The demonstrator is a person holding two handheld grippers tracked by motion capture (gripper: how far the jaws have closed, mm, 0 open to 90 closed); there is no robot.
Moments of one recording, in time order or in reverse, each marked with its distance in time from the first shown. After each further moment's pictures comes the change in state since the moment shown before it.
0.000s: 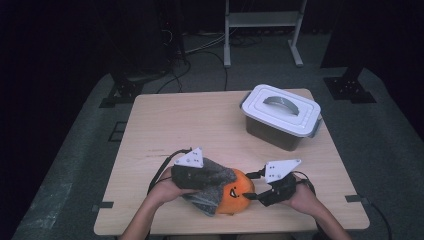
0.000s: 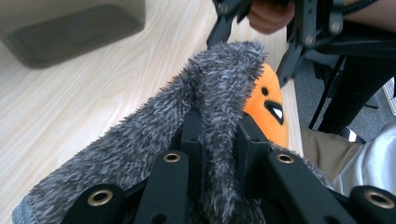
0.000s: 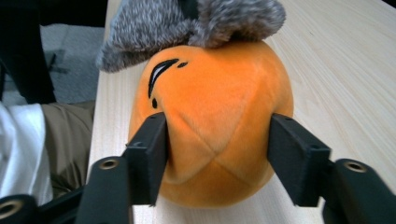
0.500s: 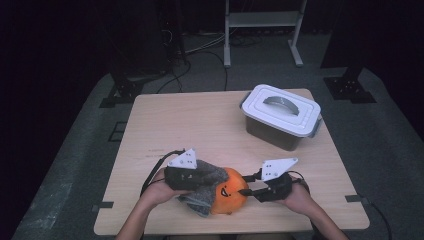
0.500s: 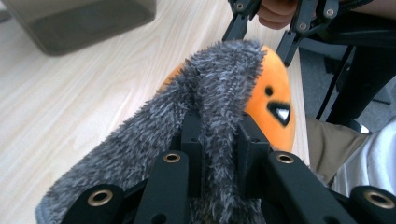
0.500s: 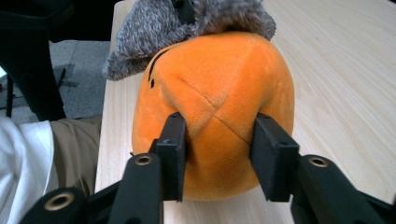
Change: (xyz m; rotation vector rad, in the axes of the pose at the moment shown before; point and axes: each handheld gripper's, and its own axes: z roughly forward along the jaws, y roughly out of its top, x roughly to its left) left arm -0.004 0.000 -0.013 0.021 0.037 0.017; right arm 0.004 0.006 0.009 -0.027 0.013 0.048
